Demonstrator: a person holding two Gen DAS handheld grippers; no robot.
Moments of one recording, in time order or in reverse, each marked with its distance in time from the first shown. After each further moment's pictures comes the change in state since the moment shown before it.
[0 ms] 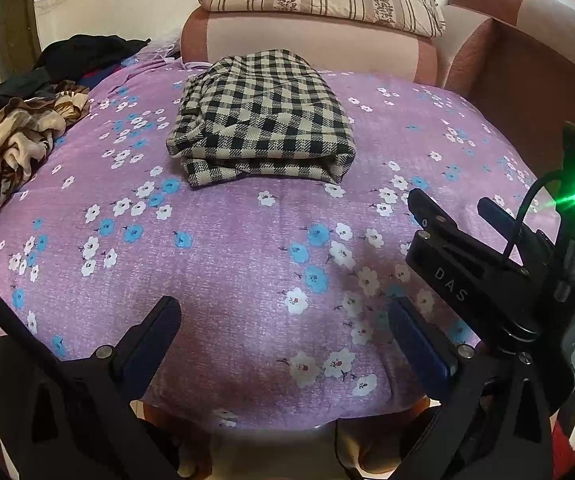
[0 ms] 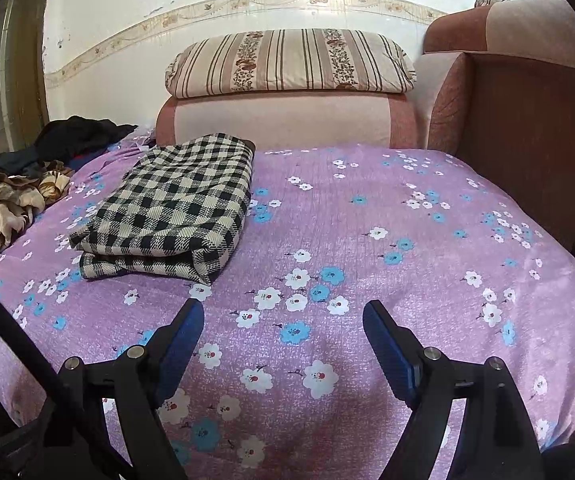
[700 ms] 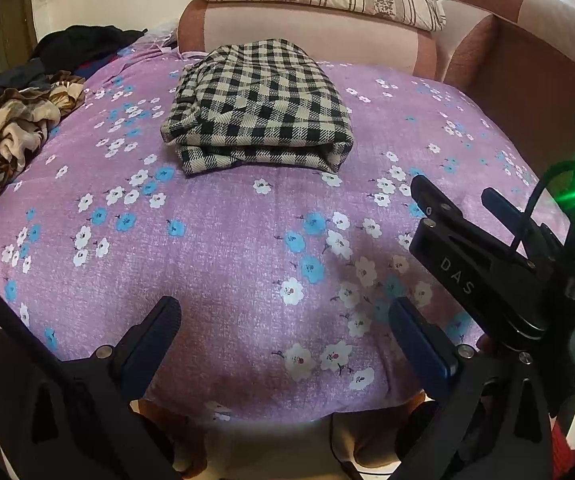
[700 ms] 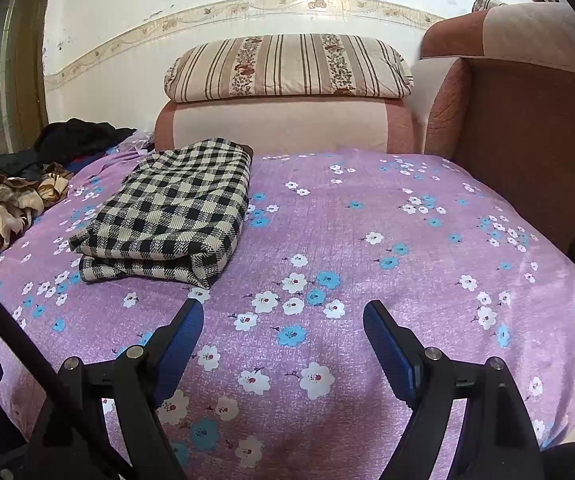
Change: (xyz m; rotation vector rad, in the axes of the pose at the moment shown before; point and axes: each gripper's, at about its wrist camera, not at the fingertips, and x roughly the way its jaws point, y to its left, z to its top) left arm 0.007 0.000 -0.003 -0.013 0.033 -0.018; right arm -0.006 -0.001 0.000 -0.004 -0.020 -0.010
